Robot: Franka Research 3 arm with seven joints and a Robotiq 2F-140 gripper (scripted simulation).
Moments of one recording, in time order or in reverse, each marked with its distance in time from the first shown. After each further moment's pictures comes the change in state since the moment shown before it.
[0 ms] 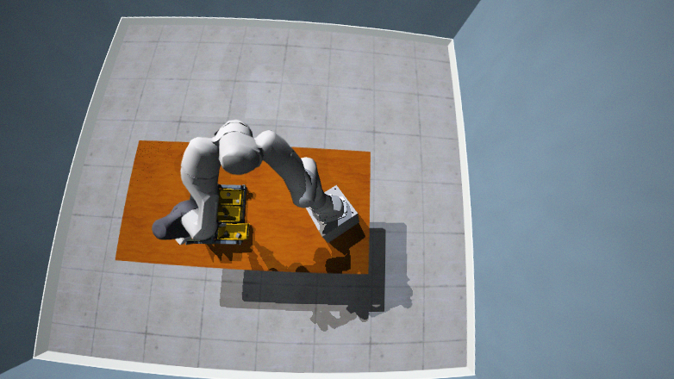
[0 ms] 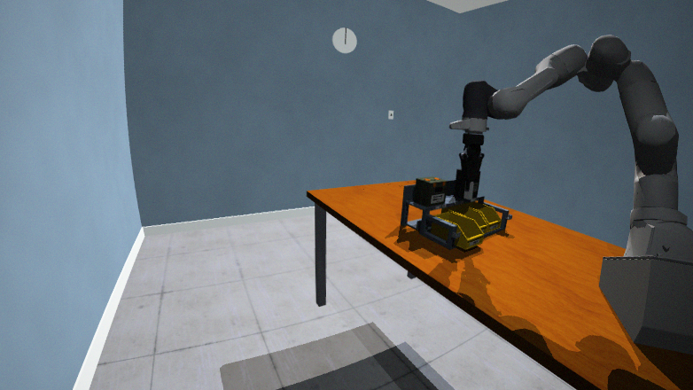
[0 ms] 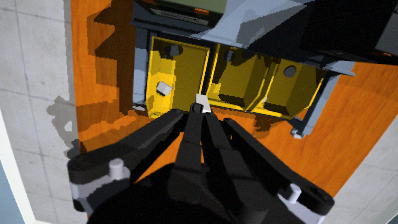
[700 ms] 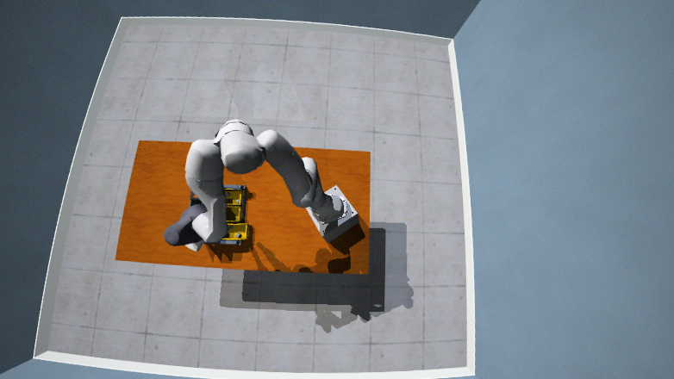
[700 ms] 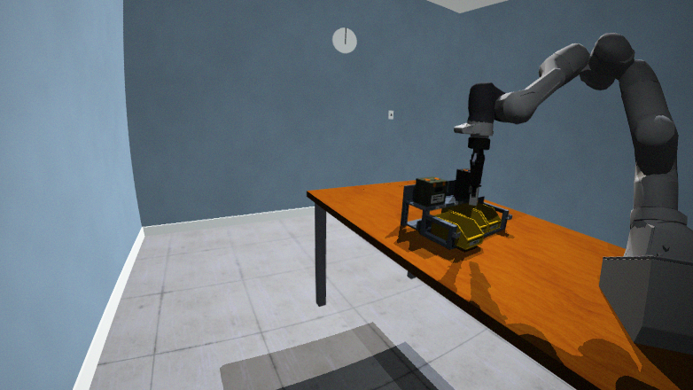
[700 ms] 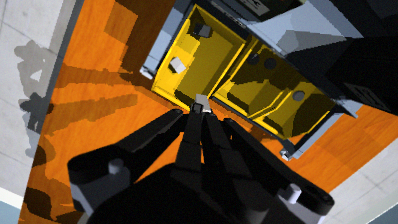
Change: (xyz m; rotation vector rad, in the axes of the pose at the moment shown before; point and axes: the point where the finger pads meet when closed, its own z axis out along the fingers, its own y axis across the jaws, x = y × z) arm -0.038 -0.017 0.011 -0.021 0.008 -0.371
